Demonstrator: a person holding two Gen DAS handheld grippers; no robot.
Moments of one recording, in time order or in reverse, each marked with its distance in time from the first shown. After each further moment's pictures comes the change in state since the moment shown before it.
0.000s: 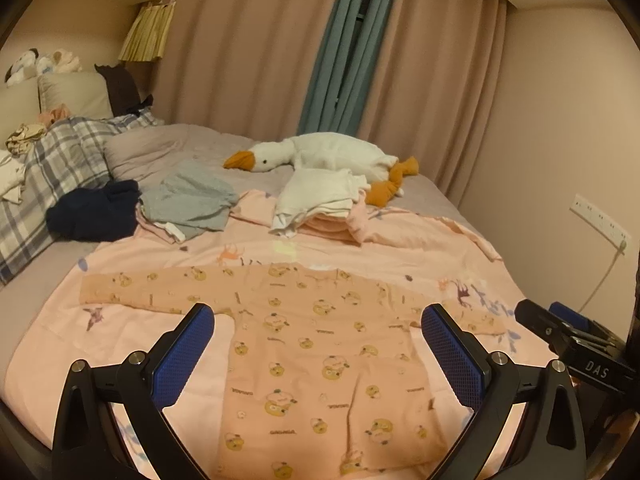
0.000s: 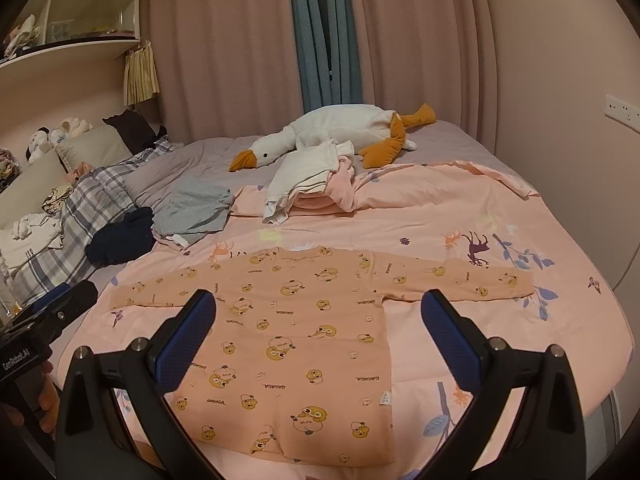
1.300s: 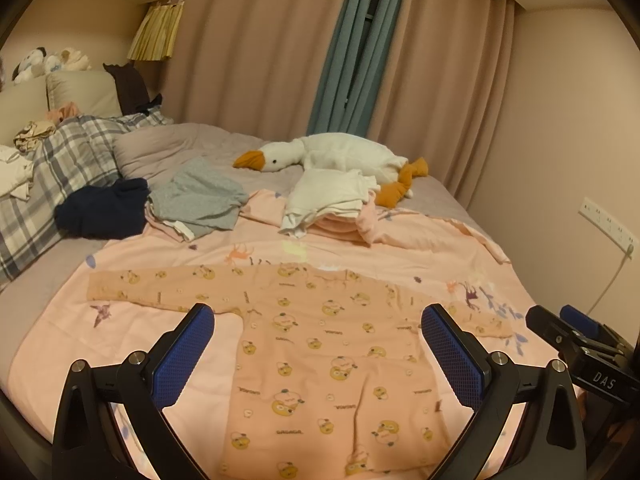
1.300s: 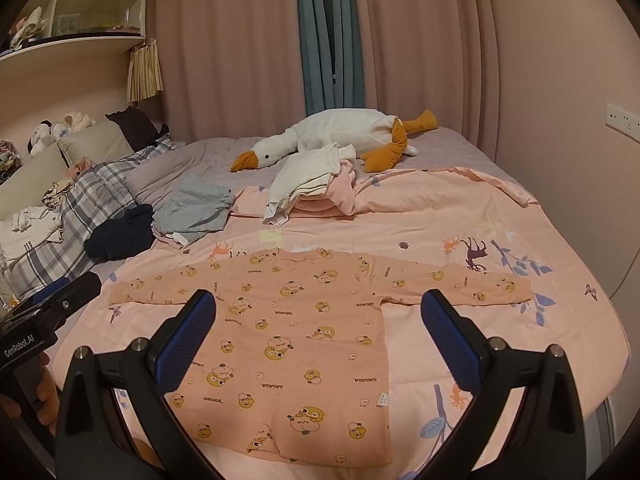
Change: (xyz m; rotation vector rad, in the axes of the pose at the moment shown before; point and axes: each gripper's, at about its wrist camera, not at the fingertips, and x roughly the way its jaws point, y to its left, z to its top) left arm 0.001 0.004 0.001 -0.015 -0.005 0.031; right arm -0.005 0.006 -0.005 -0.024 -0.014 -0.015
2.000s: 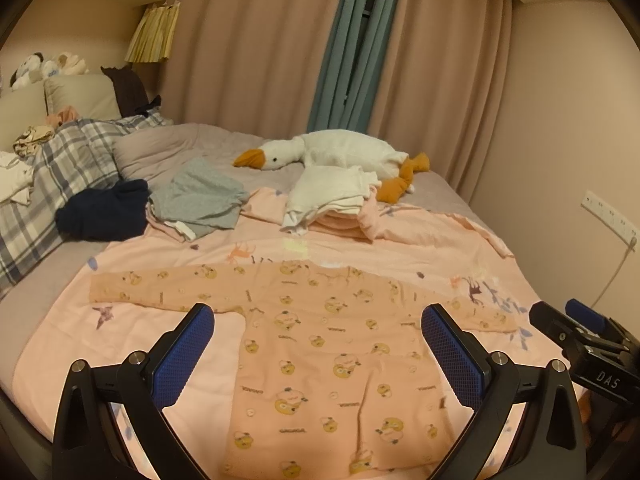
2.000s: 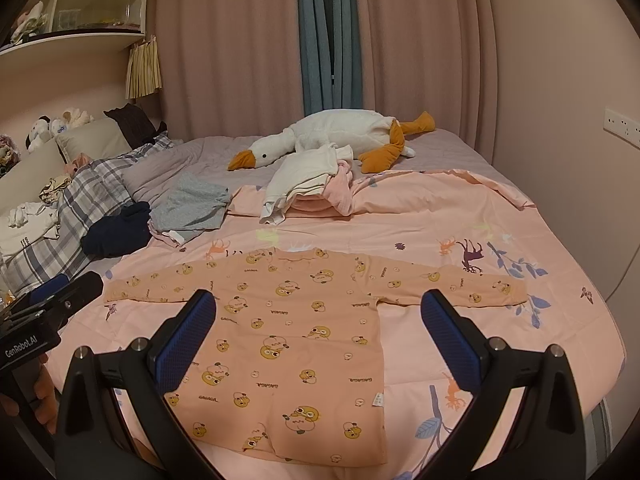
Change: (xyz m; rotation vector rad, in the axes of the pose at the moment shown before) left arm 0.000 -0.001 -0.001 0.012 0.009 0.011; right arm -0.002 0.003 -0.002 -0.016 -0.002 -0.017
